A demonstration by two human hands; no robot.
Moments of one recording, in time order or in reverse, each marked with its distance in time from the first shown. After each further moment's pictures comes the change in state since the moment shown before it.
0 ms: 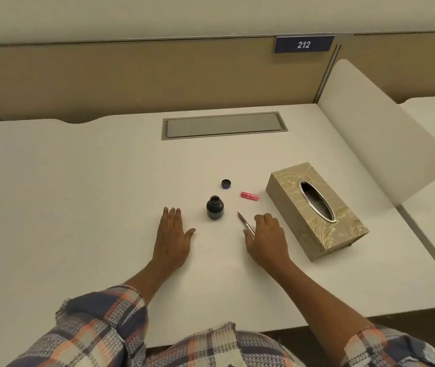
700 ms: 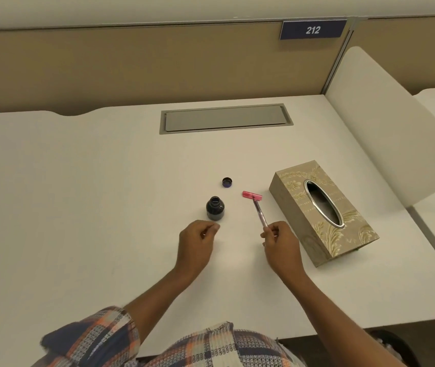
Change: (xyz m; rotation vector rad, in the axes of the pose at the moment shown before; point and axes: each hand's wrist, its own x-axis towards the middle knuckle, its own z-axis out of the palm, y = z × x) left_hand -0.008 0.083 -0.039 -0.766 0.002 -0.229; right_hand -0.008 0.001 -0.033 0.715 -0.009 0.401
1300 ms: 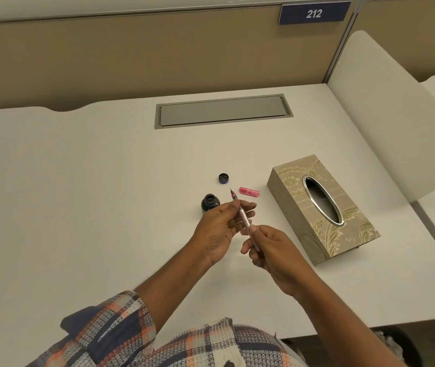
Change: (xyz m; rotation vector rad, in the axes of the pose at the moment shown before) left_hand 0.012 0.074 0.030 -0.883 -0.361 -0.427; right_hand -0.027 -0.049 -0.032 0.420 -0.469 0.243
